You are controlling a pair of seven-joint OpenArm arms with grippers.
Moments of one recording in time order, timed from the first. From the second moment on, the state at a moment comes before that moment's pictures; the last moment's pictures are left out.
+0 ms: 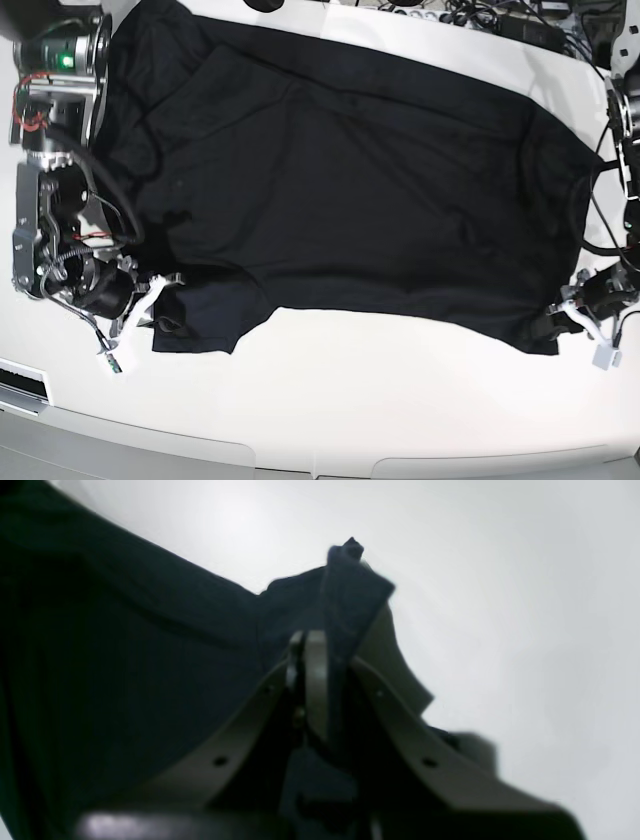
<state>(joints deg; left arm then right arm) -30.9 -32.3 -3.8 37.9 -40.2 -43.7 34.1 14.8 13.8 8.5 74.8 27.2 40.4 -47.2</state>
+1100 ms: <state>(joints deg) -30.9 -34.3 -3.8 37.9 -48.9 -43.7 44.2 1.9 16.7 13.3 98.3 49.1 40.4 -63.7</state>
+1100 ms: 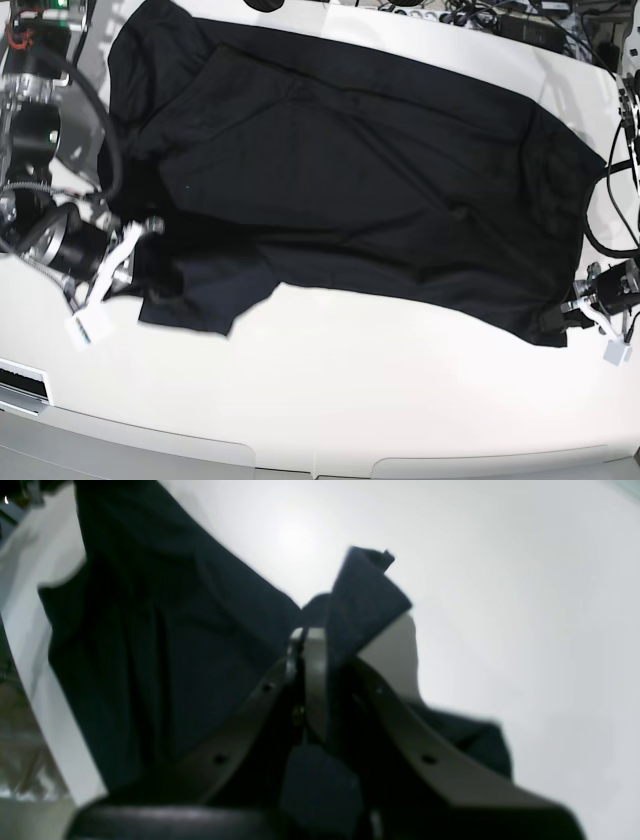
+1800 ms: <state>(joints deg) -25.3 -39.1 -3.6 38.0 -62.4 -43.7 50.5 -7.8 20.2 13.4 108.2 49.8 40.4 -65.2</state>
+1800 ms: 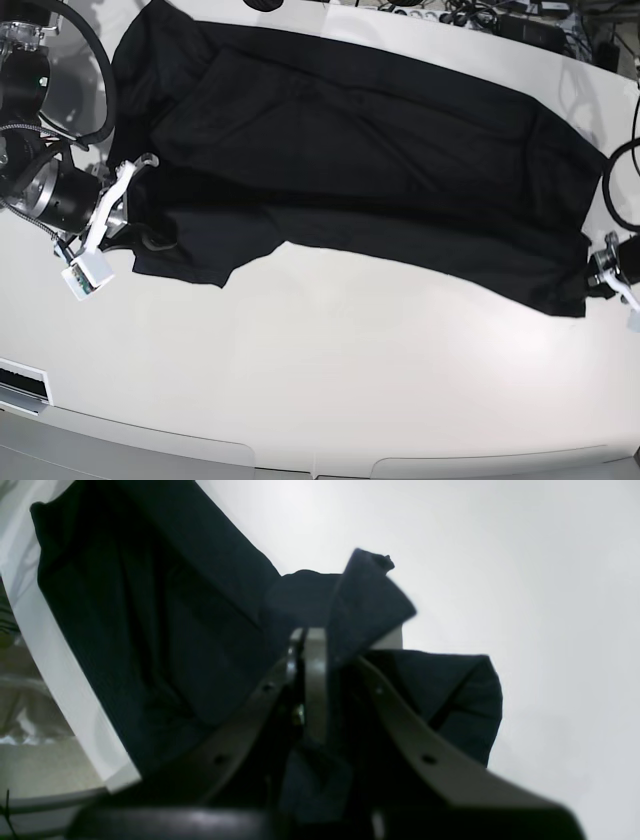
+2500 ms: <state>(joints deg) -18.7 -41.8 -3.6 38.0 -66.7 -43.7 60.5 -8.4 22.4 13.4 108.4 52.6 40.4 -70.2</state>
